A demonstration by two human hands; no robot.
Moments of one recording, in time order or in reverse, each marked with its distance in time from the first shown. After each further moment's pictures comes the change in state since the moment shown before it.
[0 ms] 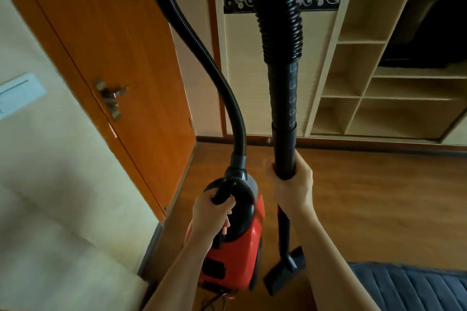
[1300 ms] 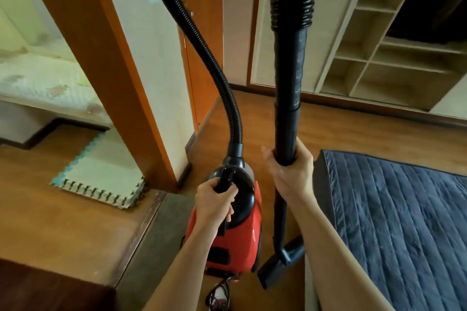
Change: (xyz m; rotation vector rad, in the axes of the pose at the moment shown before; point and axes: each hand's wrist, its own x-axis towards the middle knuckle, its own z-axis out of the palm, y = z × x) left_hand -0.607 -0.183 -0.142 -0.204 0.174 -0.127; right_hand -0.570 -0.248 -0.081 -0.019 -0.143 -0.014
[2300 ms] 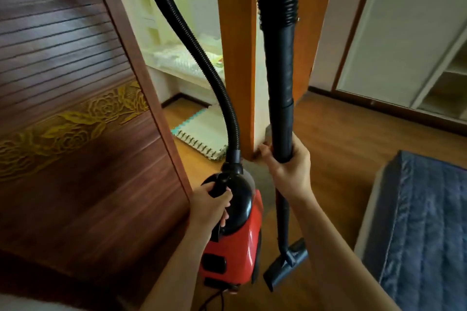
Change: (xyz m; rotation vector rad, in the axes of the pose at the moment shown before) left_hand -0.385 -0.082 -0.196 -0.019 0.414 -0.022; right_hand -0.319 -0.177 0.000 0.291 -0.383 -0.140
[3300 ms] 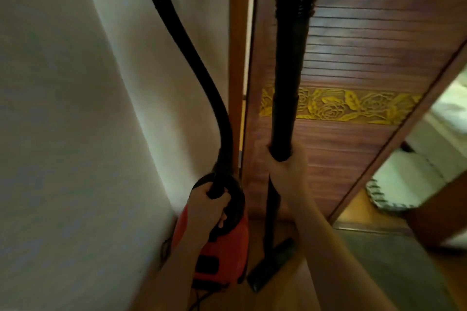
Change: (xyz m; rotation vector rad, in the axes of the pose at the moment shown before) left_hand -0.211 -0.120 -0.388 -0.160 0.930 -0.177; right_hand -0.216 -0.179 0.393 0.436 -0.840 -0.081
